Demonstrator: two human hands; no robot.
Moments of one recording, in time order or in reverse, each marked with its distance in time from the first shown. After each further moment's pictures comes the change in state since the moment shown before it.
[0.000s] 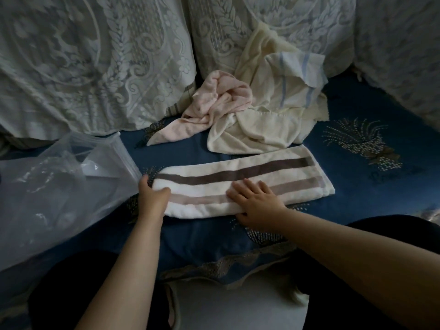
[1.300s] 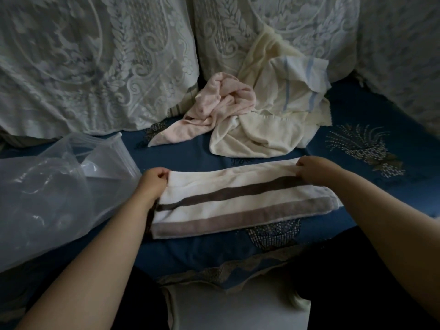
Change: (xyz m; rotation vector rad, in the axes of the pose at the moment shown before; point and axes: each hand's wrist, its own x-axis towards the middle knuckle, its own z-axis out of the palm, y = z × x) left_hand 0.069 0.010 0.002 0.389 -0.217 0.254; right_hand 0.005 0.131 -0.054 0.222 -0.015 0.541
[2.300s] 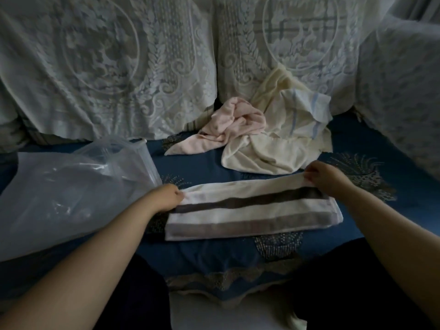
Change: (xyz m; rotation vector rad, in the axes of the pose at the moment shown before) left_hand -0.042 0.008 -0.043 0.580 -0.372 0.126; right_hand -0.024 0.000 -0.023 0.259 0.286 -0.062
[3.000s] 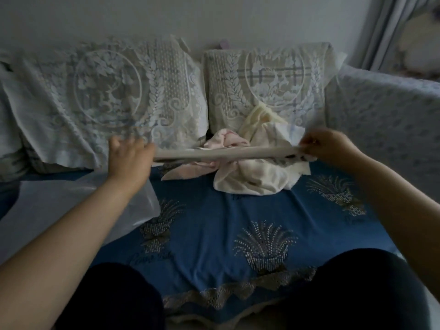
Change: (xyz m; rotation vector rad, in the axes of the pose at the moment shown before) left_hand -0.085 0.010 -0.118 0.584 0.992 0.094; right_hand -0.067 -0.073 -0.148 -0.084 0.279 -0.283
